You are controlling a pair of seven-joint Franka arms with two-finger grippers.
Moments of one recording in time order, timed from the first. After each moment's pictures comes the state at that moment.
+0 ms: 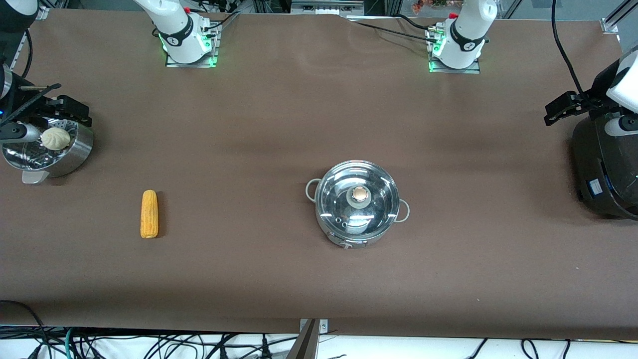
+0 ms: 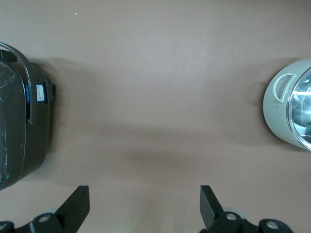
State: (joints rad) left arm -0.04 0.00 0.02 -1.58 0.04 1.51 -0.15; right arm 0.00 0.05 -0.01 -1.60 -0.04 1.55 -0.08
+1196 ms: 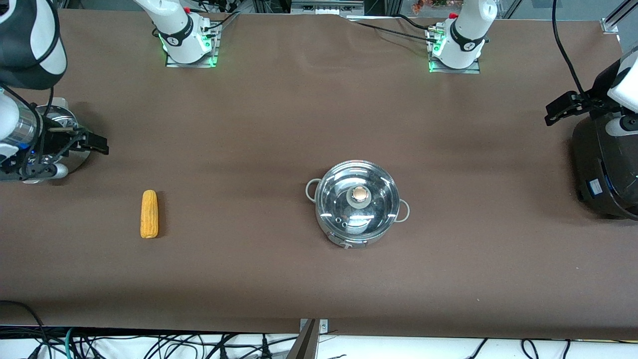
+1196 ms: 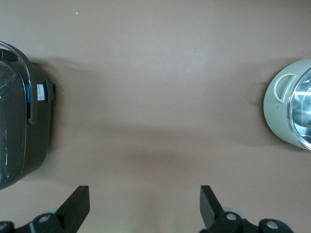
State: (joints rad) left arm -0.03 0.00 0.02 -1.58 0.04 1.51 -0.15; right arm 0.00 0.20 -0.02 -1.60 -0.04 1.68 -0.10
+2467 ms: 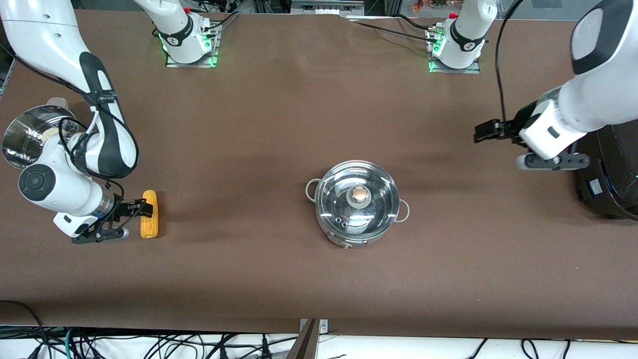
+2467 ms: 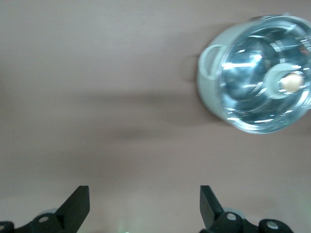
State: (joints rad) left arm -0.12 0.21 -0.06 -1.51 -0.17 1.54 -0.21; right arm -0.01 0.62 -0.02 -1.64 -0.04 2.29 -0.16
